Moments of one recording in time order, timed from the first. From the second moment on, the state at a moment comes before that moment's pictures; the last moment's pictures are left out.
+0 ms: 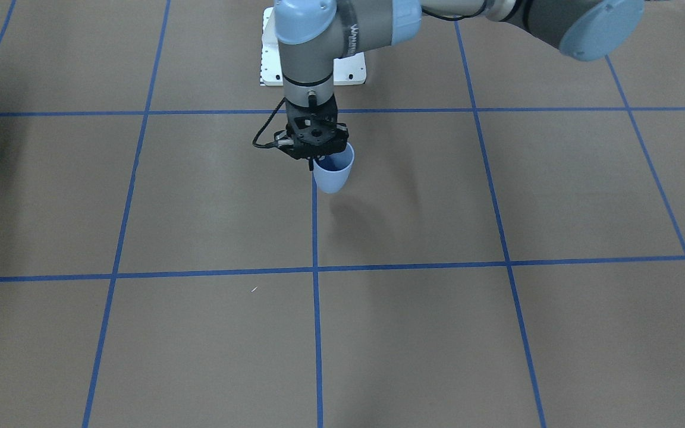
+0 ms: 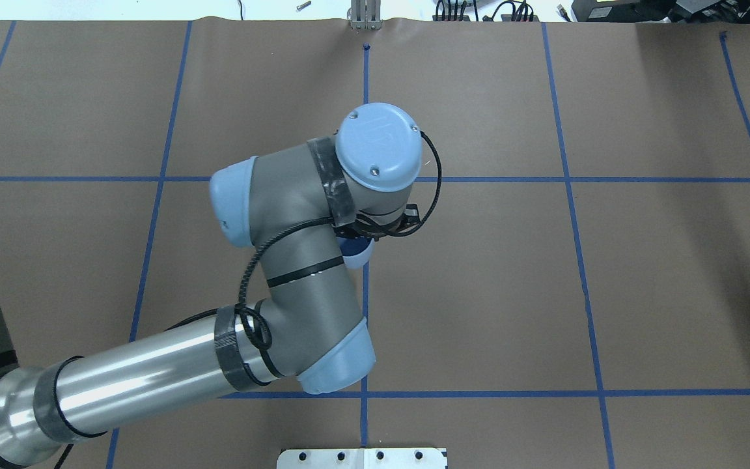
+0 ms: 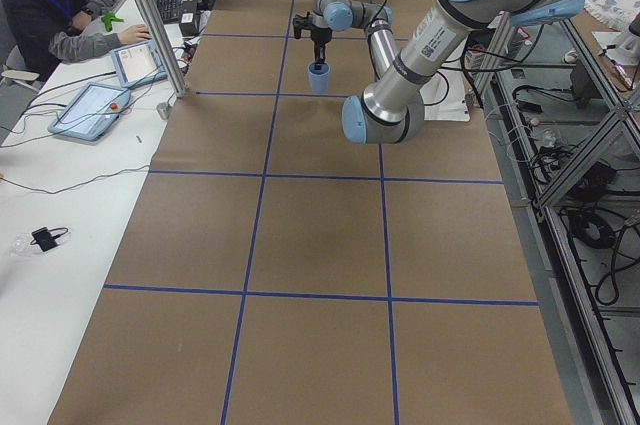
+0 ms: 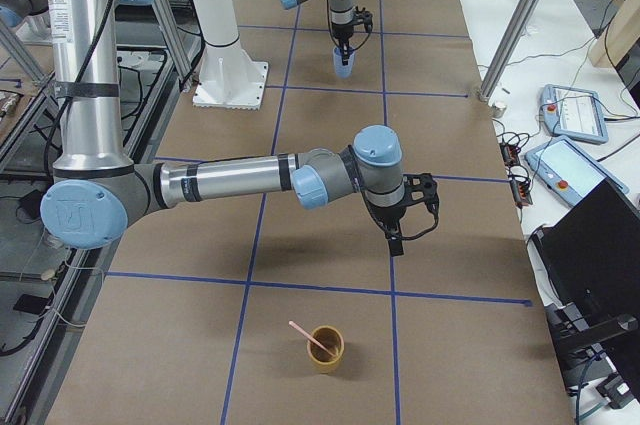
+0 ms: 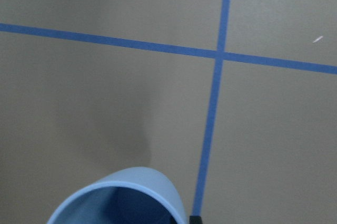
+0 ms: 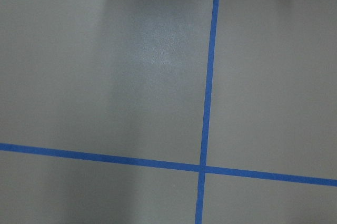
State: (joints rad) left arm -0.47 -2.56 -1.53 -1.38 -1.79 -1.38; right arm 1.46 -1.56 1.70 -1.30 2.20 0.24
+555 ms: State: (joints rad) left arm -0.42 -2.59 -1.48 -1.39 -1.75 -1.38; right arm 1.46 -1.56 1.70 -1.31 2.20 0.24
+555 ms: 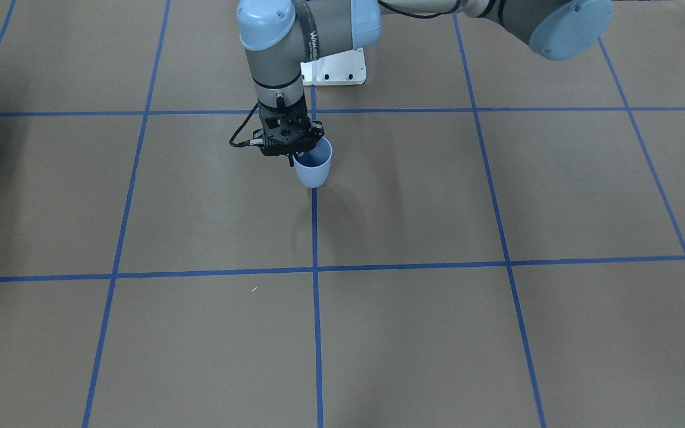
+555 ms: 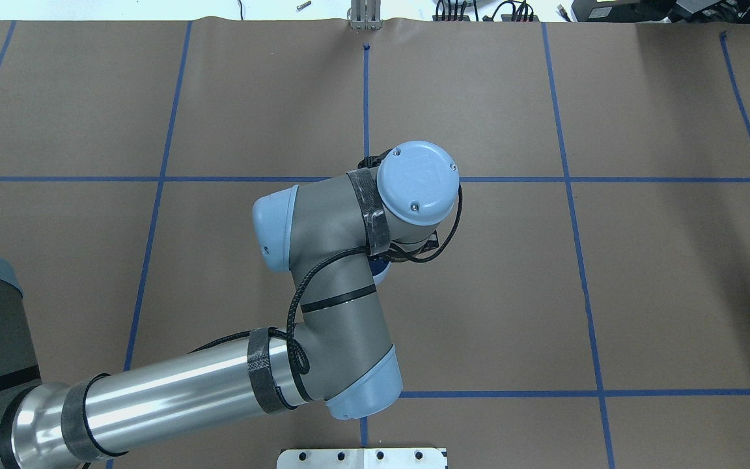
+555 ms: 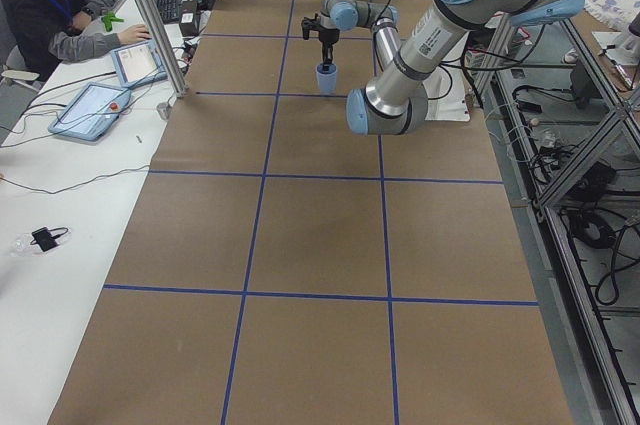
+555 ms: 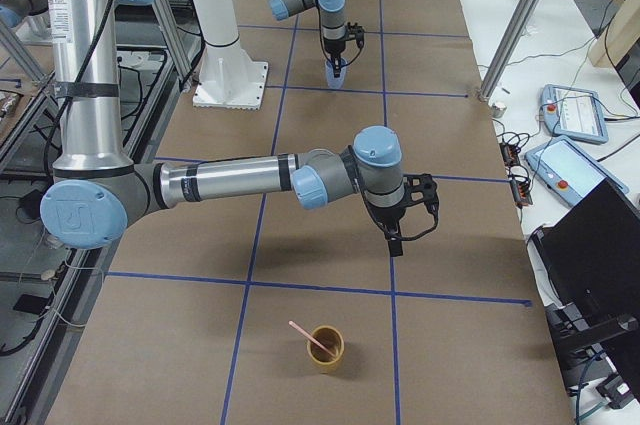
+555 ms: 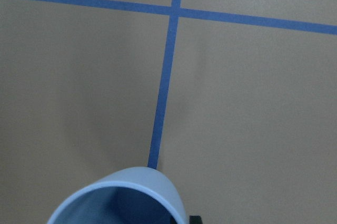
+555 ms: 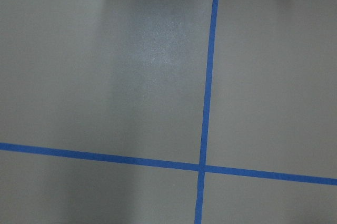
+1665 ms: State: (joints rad) left arm -0.41 -2.54 -1.48 -1.49 -1.75 -1.37; right arm 1.46 -1.56 1.70 -1.30 2.20 0.24
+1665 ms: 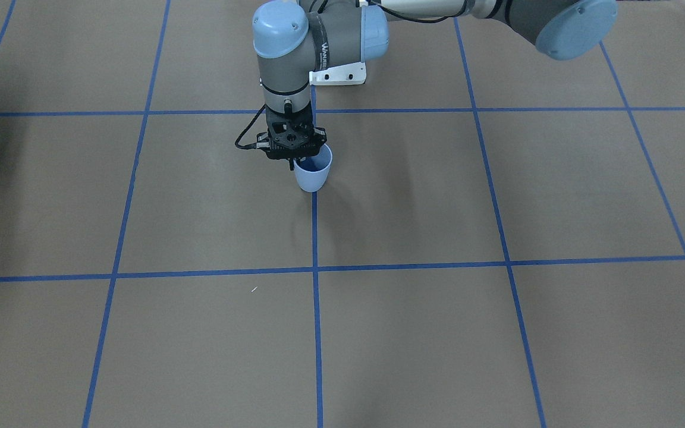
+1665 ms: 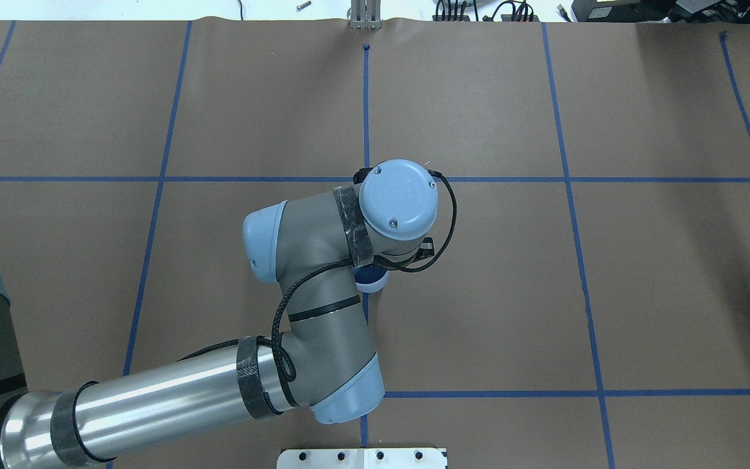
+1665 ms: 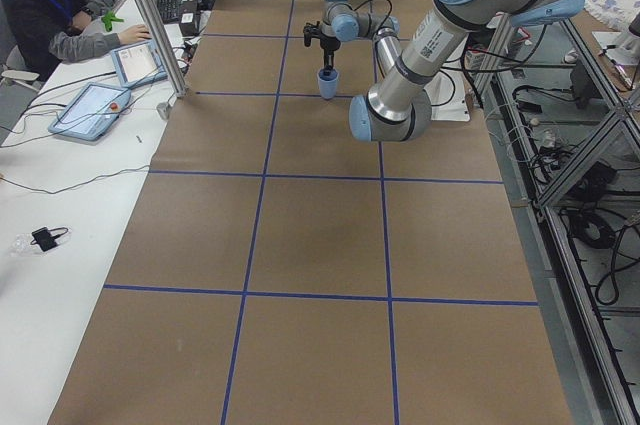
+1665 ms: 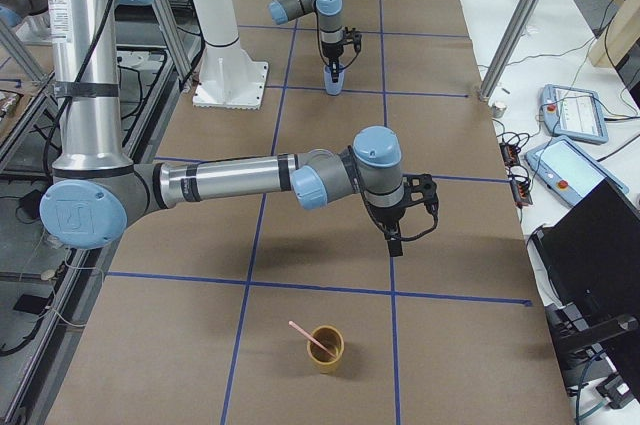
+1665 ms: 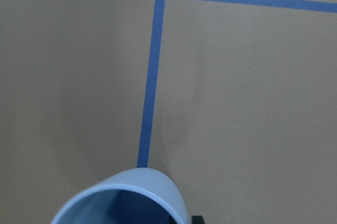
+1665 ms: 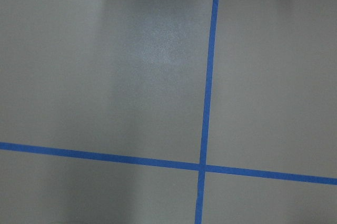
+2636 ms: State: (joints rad) left arm -0.45 -2.48 -1.84 -1.25 -1.75 -1.27; right arm 1.46 -1.56 1.70 -1.30 2.20 0.23
